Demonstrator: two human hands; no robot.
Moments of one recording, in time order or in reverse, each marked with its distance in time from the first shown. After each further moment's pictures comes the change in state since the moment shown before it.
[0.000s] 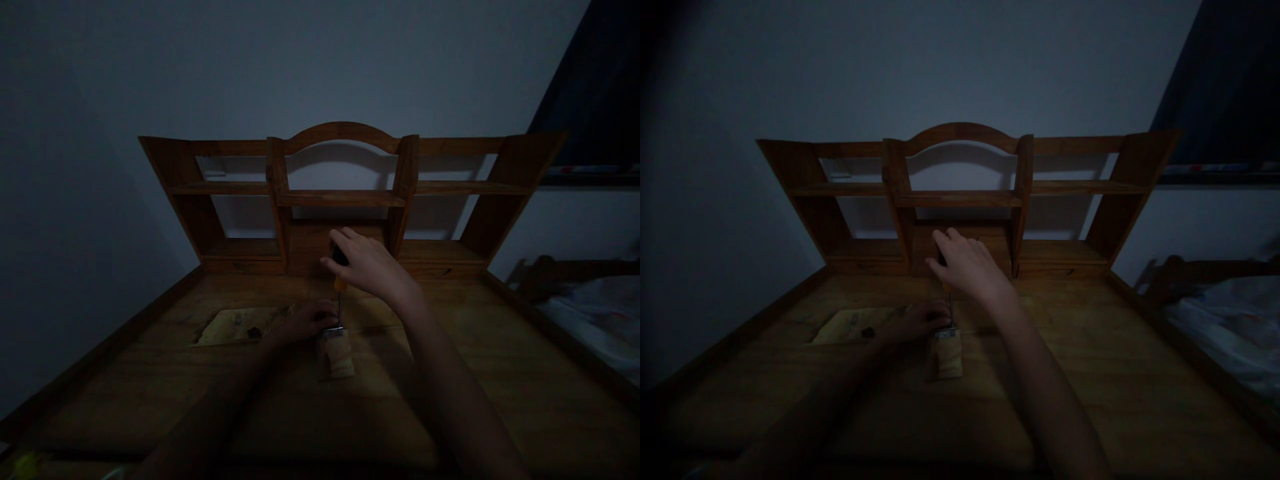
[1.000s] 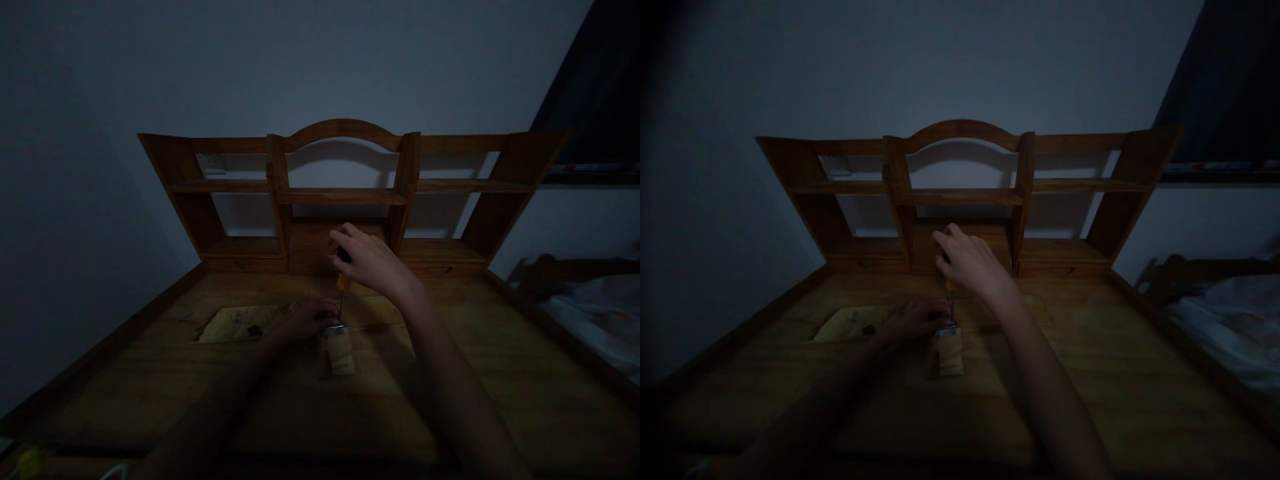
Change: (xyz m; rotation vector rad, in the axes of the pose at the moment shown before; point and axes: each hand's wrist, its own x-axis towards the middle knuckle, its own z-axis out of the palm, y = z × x) left_hand 0.000 -0.008 0.001 0.010 -0.031 0.067; right_hand 0.002 0.006 0.003 0.006 0.021 -0.048
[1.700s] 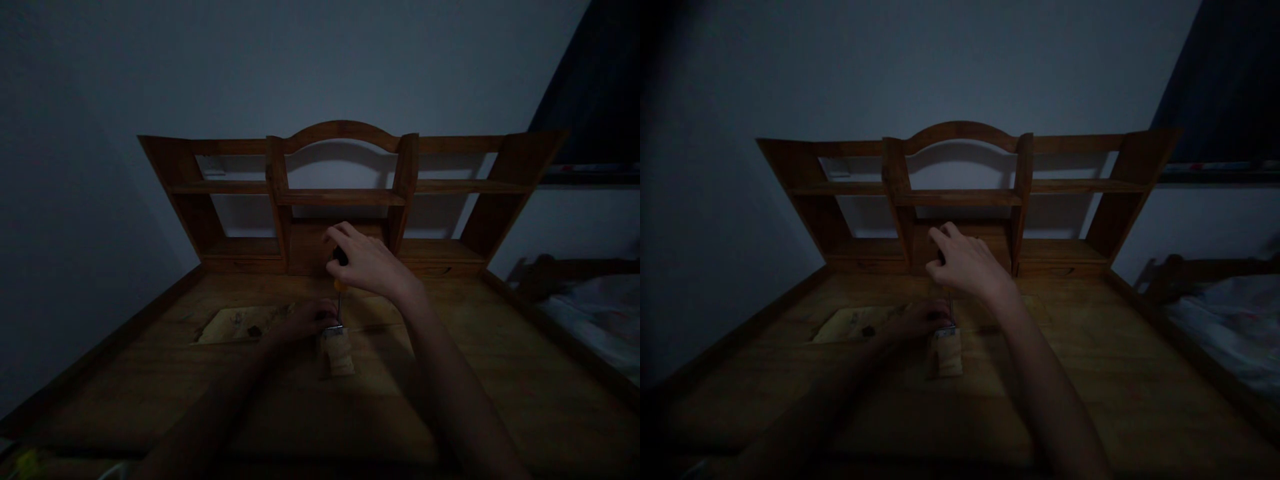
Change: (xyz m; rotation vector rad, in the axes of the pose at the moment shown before) left_hand -0.001 0.000 -0.002 0.038 -0.003 -0.064; right_hand -0.003 -0.007 -0.007 0.040 -0.001 0.016
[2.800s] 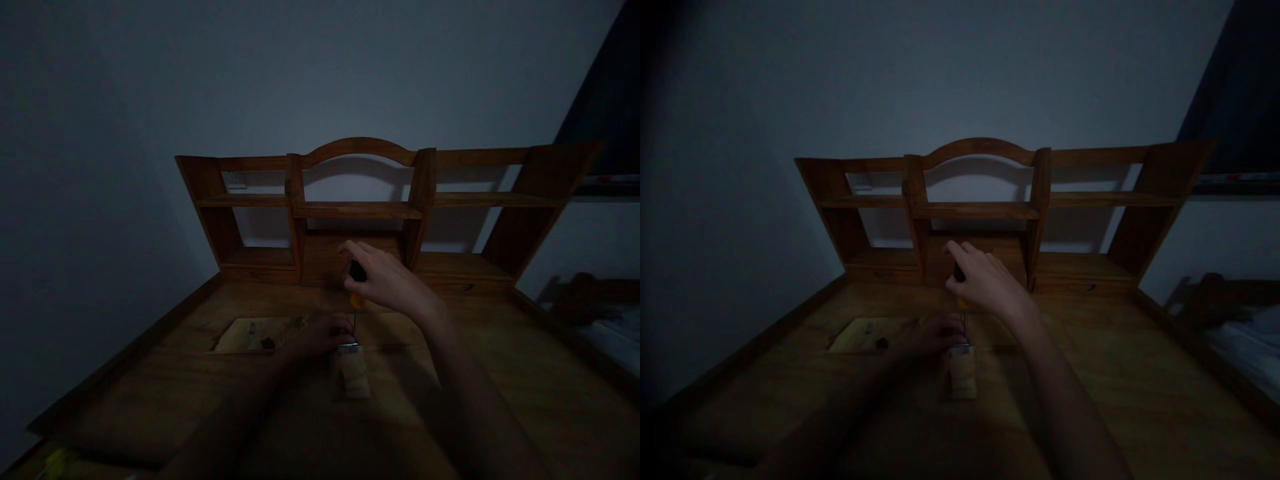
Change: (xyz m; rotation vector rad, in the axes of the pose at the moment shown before) left_hand 0.001 0.007 0.001 -0.069 0.019 0.044; right_hand 0.004 0.008 0.005 0.148 -0.024 -0.030
